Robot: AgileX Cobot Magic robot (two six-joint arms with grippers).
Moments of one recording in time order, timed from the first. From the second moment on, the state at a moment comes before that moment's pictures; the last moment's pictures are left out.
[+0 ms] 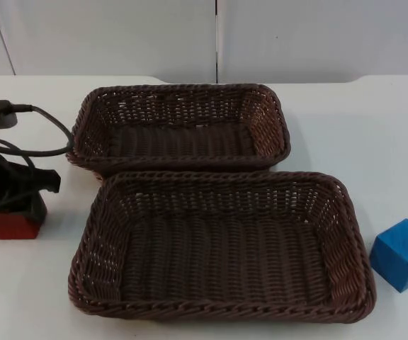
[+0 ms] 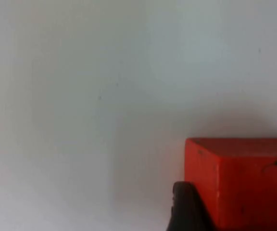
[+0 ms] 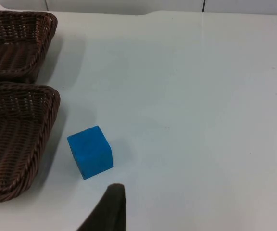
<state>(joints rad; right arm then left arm) 0.12 0.00 -0.52 -0.05 1.09 0.01 0.00 1.98 -0.89 -0.41 0.23 0.34</state>
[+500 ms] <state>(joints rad) 0.12 0.00 -0.52 -0.05 1.09 0.01 0.00 1.72 -0.89 -0.46 0.38 0.34</state>
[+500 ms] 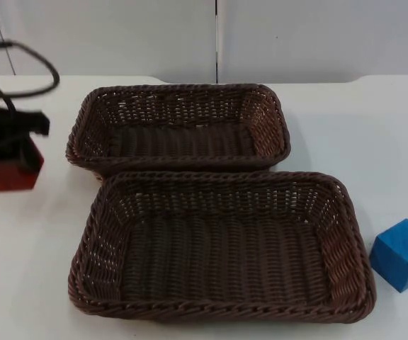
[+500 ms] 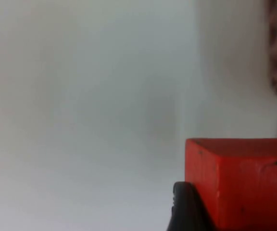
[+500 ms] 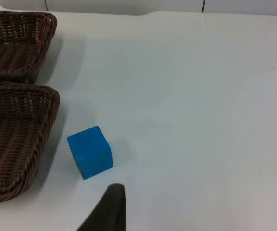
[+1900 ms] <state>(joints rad) 0.12 0.00 -0.52 -0.05 1.09 0.01 0.00 1.52 -0.89 -0.46 0.41 0.34</state>
